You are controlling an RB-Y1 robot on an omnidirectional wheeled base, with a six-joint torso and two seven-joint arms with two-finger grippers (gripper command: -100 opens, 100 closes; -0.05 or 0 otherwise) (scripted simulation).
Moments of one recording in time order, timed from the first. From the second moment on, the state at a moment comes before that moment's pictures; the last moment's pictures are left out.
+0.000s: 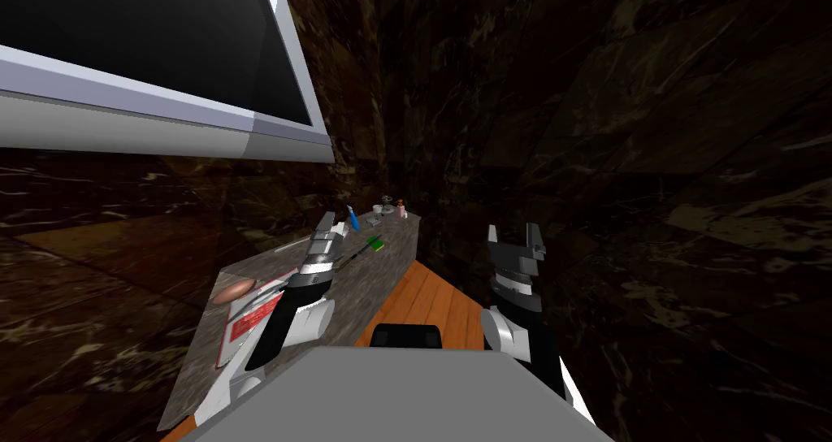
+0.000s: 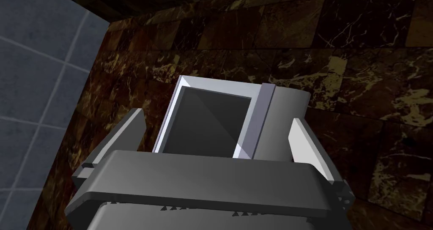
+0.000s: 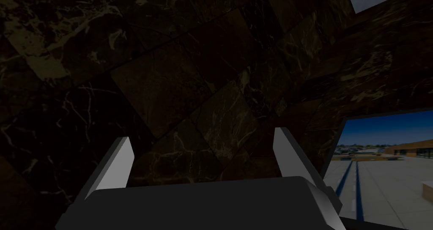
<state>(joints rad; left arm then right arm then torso) 0.46 0.05 0.07 -2.28 -0.04 -0.38 -0.13 0.51 -0.02 -0.02 -2.34 -0.11 -0.57 -0.13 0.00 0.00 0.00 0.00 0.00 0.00</state>
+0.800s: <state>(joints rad) 0.52 0.28 0.10 -2.20 -0.04 -0.30 -0.12 0.51 -0.02 -0.02 -2.34 -0.11 -0.57 -0.13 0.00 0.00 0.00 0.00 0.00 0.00</state>
